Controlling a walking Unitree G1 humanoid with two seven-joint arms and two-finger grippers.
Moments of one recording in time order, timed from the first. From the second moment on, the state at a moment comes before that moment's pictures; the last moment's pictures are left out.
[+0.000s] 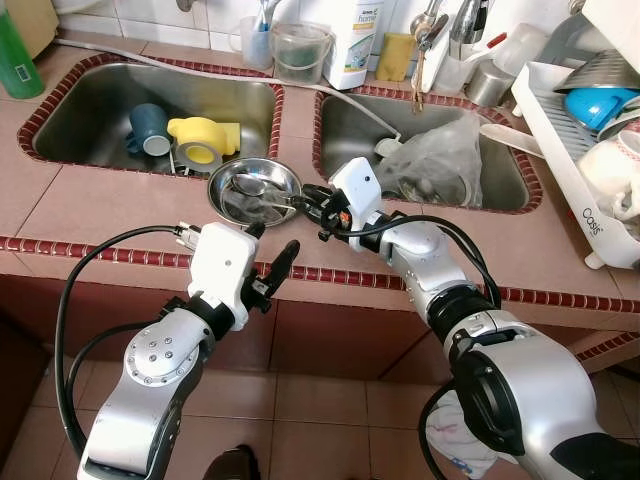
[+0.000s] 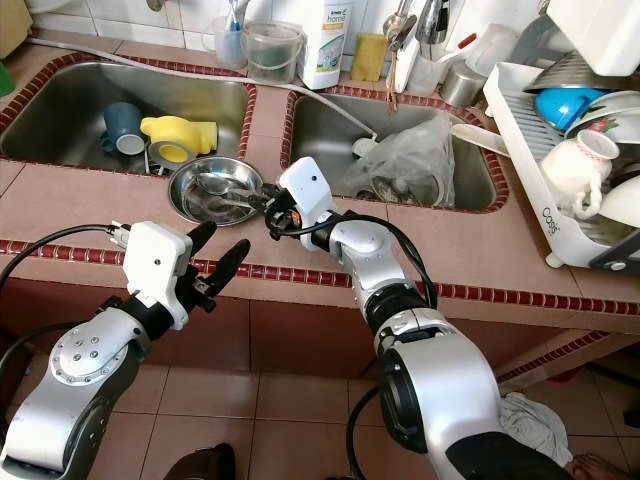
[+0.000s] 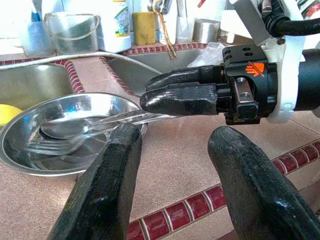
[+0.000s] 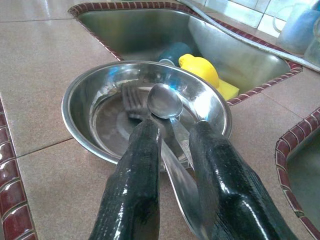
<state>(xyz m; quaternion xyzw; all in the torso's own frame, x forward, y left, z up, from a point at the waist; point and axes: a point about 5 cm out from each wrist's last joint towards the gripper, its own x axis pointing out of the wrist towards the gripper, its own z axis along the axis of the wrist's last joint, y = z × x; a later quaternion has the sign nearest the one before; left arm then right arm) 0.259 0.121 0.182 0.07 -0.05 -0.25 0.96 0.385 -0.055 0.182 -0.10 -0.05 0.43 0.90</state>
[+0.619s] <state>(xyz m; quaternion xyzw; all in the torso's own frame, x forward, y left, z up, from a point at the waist) 0.263 0.120 0.180 0.07 -0.05 -0.24 0.97 0.377 -0.065 0.174 -0.11 -0.10 0.43 0.89</state>
